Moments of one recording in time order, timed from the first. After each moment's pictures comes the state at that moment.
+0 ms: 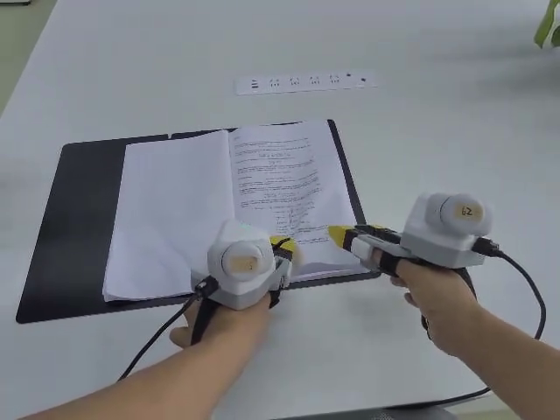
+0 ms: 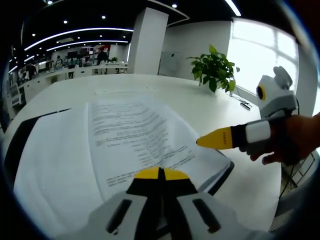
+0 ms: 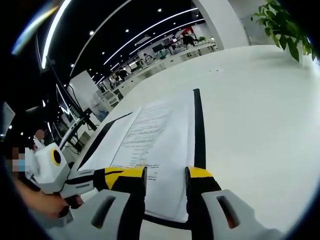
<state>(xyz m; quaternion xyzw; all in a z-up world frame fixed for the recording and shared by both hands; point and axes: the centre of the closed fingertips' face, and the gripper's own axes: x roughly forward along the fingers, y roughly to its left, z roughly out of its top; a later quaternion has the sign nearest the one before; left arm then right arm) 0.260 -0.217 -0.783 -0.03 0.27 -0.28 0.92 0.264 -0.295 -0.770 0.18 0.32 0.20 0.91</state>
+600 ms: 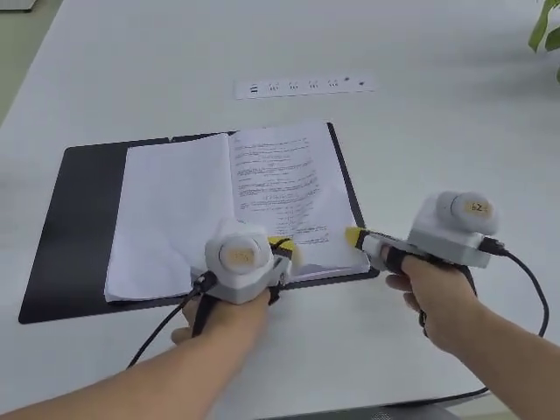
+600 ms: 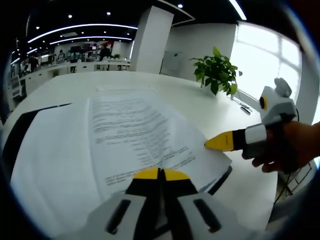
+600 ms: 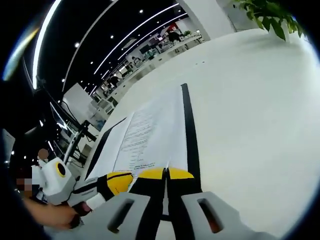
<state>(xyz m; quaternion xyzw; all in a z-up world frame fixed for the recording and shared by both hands) 0.260 -0.217 -0.782 -0.06 0.28 -0.28 0.92 0.258 -0.306 -0.770 0.27 0.34 0.16 0.89</state>
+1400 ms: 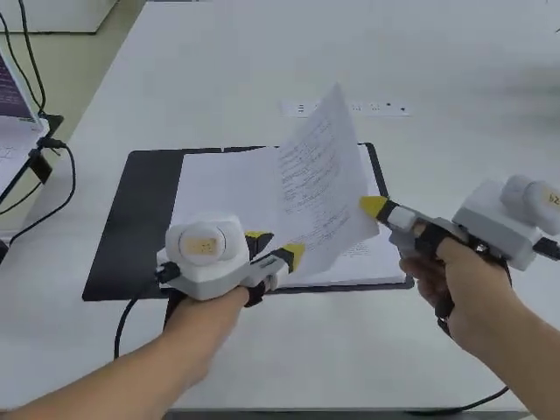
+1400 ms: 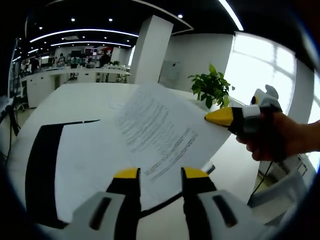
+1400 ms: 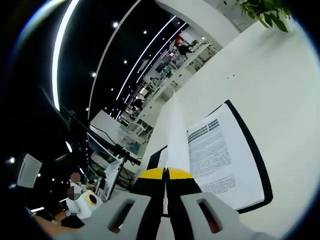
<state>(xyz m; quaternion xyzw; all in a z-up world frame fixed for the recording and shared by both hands) 0.219 -0.129 -0.700 -0.07 0.25 -0.29 0.92 0.240 -0.223 -0.647 0.38 0.25 0.23 0.86</state>
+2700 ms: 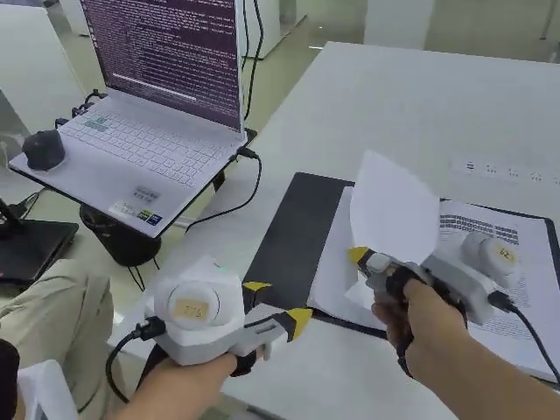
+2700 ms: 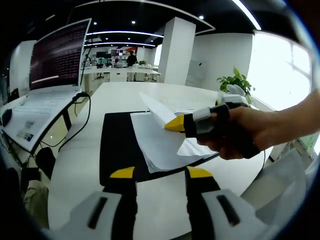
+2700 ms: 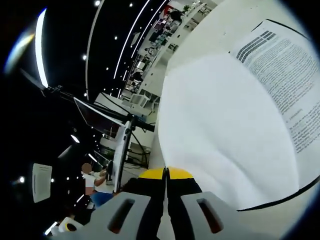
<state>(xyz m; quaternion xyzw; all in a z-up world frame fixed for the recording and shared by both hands) 0.144 0.054 -0.693 -0.05 0.26 -0.17 0.95 0.238 0.012 -0.715 0.42 0.39 0.27 0.77</state>
